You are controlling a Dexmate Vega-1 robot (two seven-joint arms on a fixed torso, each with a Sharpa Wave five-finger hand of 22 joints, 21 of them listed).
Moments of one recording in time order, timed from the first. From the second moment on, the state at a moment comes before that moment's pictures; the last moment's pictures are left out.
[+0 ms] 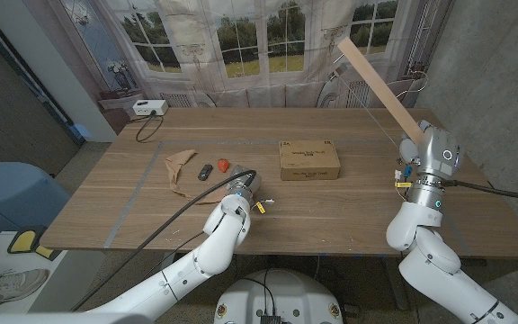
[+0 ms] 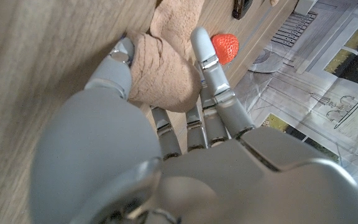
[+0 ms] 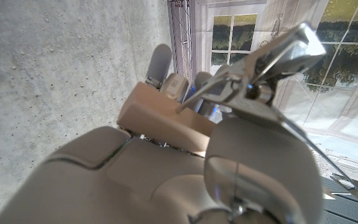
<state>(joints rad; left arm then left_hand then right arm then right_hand) 1.01 0.54 0.80 -1.90 1.70 0.53 -0.52 1.01 -0.04 0.42 -0.22 0.19 0.68 -0.09 0.57 0.28 0.49 0.12 0.65 0.48 0.74 0.11 0.53 0.51 0.95 -0.07 0.80 0.27 -1.37 -0.63 -0.29 -2.12 -0.64 -0.69 -0.96 0.79 0.14 0.37 0.11 0.23 0.86 0.00 1.00 0.56 1.01 -0.08 1.10 1.19 1.03 -0.17 1.56 1.24 0.64 -0.06 1.55 0.20</state>
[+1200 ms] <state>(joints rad) 1.06 0.60 0.66 -2.09 1.05 0.50 0.33 1.02 -0.06 0.40 -0.19 0.22 0.66 -0.07 0.61 0.42 0.55 0.18 0.75 0.71 0.78 0.12 0.74 0.78 0.99 -0.11 1.00 0.36 -1.25 -0.70 -0.38 -2.14 -0.73 -0.76 -0.83 0.77 0.14 0.37 0.11 0.23 0.85 0.00 1.01 0.55 1.01 -0.08 1.10 1.18 1.03 -0.17 1.56 1.24 0.63 -0.06 1.55 0.20</state>
